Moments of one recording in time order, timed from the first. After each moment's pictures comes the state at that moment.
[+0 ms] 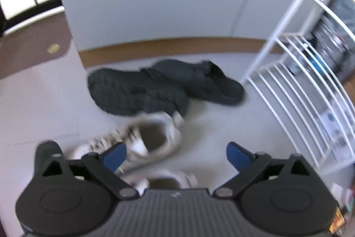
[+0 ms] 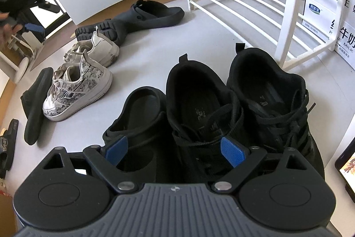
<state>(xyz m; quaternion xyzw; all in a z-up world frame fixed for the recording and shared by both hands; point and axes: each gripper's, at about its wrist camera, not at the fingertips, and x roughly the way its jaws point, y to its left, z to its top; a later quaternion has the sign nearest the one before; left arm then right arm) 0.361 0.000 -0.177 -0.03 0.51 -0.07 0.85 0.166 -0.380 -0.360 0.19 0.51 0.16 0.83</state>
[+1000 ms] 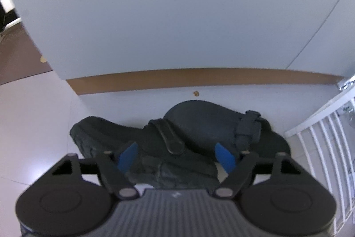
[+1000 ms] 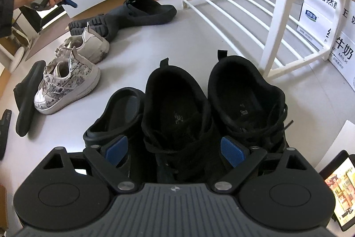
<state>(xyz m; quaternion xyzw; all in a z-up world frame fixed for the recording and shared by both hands) 0.556 -0.022 -0.262 -0.02 0.57 0.00 0.82 0.189 -0.405 -0.360 0.16 0.52 0.17 0.82</state>
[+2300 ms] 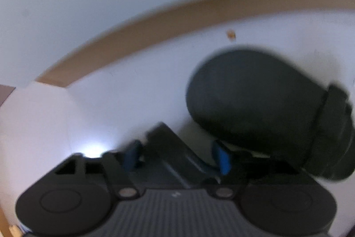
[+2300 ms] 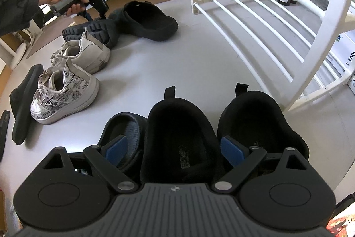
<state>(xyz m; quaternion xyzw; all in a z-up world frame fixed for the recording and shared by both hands) 0.619 -0.029 -0.374 0.13 0.69 0.02 0.71 0.248 -0.389 -0.369 0.15 0.52 0.18 0.82</state>
